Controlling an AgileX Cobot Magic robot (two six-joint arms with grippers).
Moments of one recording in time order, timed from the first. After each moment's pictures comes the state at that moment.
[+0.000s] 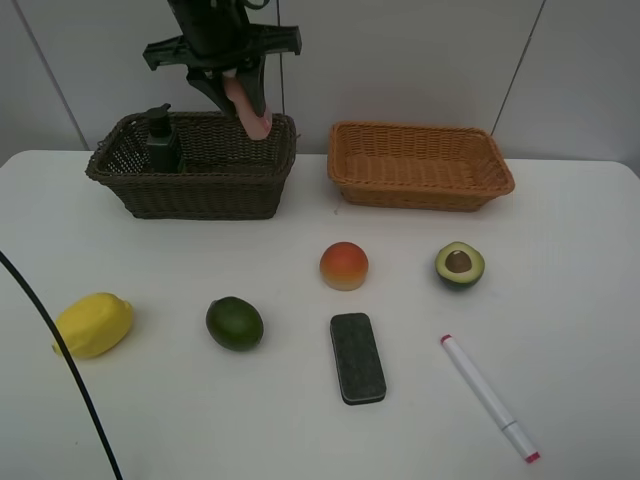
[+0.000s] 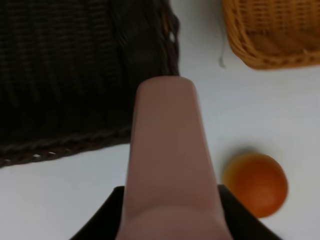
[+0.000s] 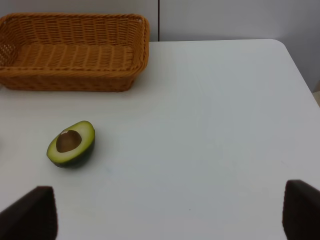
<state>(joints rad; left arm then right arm) -0.43 2.12 -2.04 -0.04 1.20 -0.33 0.03 0.00 -0.51 -0.12 1.06 0.07</state>
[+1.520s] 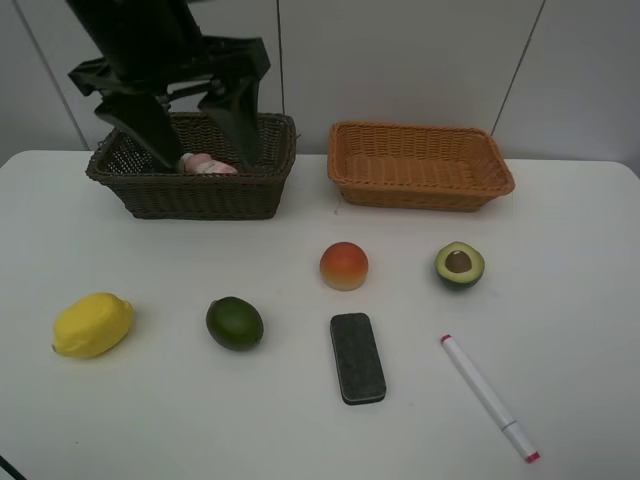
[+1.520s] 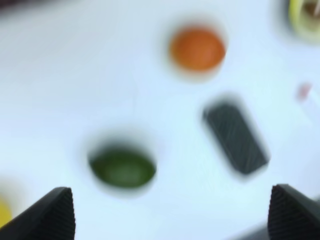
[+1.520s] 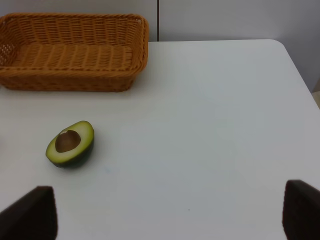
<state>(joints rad) -0.55 1.62 -1.42 -0.16 1.20 -0.21 0.03 0.00 -0.51 -0.12 1.06 0.07</state>
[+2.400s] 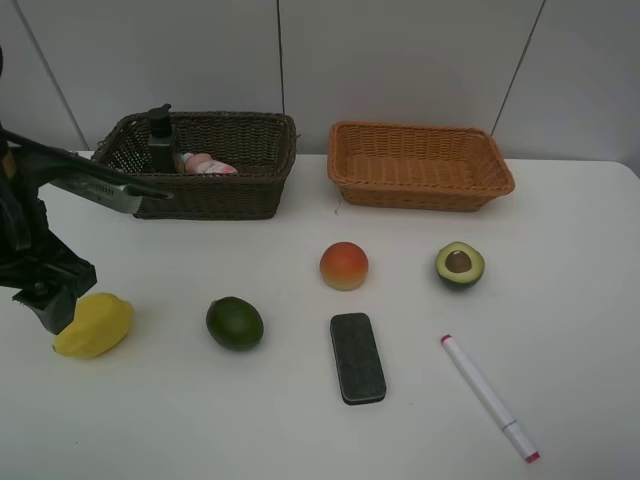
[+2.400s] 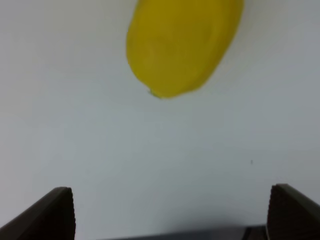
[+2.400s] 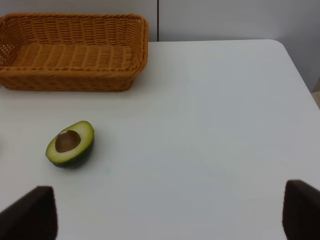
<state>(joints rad) -0.35 1.48 -0.88 0.20 1.06 -0.15 0.03 0.00 -0.51 -0.12 1.06 0.07</state>
